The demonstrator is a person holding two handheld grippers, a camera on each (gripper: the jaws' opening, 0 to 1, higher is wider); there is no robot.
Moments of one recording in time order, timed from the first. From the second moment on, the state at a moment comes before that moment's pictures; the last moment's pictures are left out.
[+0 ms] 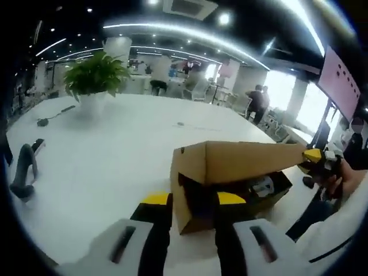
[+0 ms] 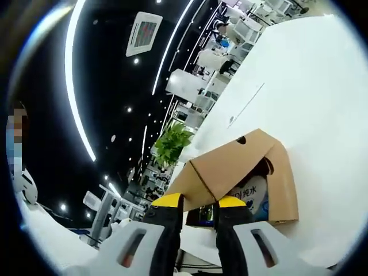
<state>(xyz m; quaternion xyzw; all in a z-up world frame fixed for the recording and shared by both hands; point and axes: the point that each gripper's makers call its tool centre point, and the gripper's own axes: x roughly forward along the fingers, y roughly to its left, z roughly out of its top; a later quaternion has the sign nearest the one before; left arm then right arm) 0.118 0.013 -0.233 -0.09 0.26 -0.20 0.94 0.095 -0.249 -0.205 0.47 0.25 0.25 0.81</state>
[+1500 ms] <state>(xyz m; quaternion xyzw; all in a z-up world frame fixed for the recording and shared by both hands) 0.124 -0.009 -0.219 -0.14 0.27 -0.25 0.92 0.124 -0.293 -0.208 -0.10 0.14 0.08 0.98</state>
